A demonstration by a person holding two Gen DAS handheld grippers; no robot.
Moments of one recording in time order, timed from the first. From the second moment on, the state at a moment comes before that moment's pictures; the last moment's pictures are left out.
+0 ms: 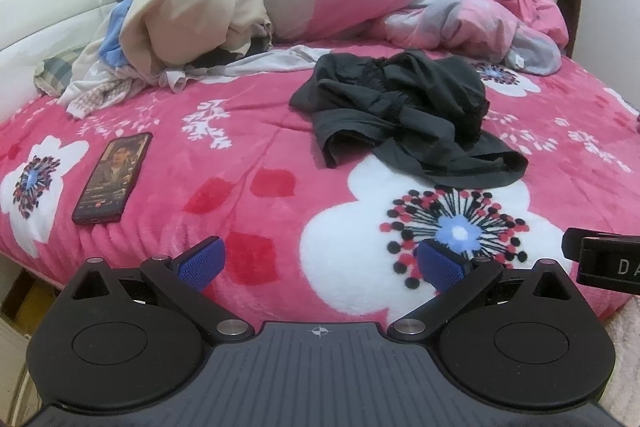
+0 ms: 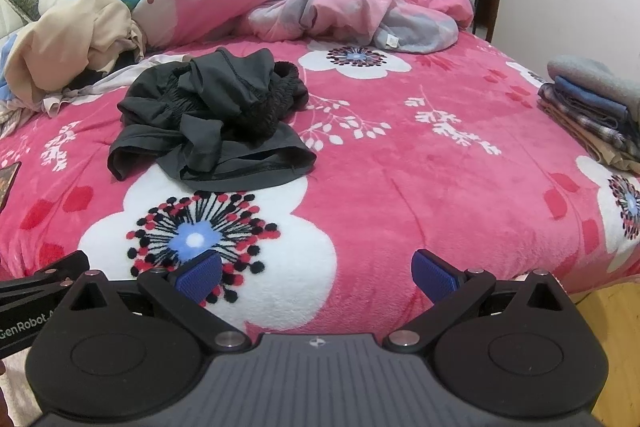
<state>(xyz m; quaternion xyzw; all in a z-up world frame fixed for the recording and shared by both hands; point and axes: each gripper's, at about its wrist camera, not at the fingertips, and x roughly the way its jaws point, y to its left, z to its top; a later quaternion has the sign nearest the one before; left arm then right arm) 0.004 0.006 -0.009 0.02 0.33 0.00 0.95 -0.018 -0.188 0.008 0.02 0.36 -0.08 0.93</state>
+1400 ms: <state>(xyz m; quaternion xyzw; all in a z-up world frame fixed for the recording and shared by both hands) 0.007 0.004 -0.013 0.03 0.34 0.01 0.94 -0.016 -0.189 0.003 -0.01 0.36 -0.11 0.93</state>
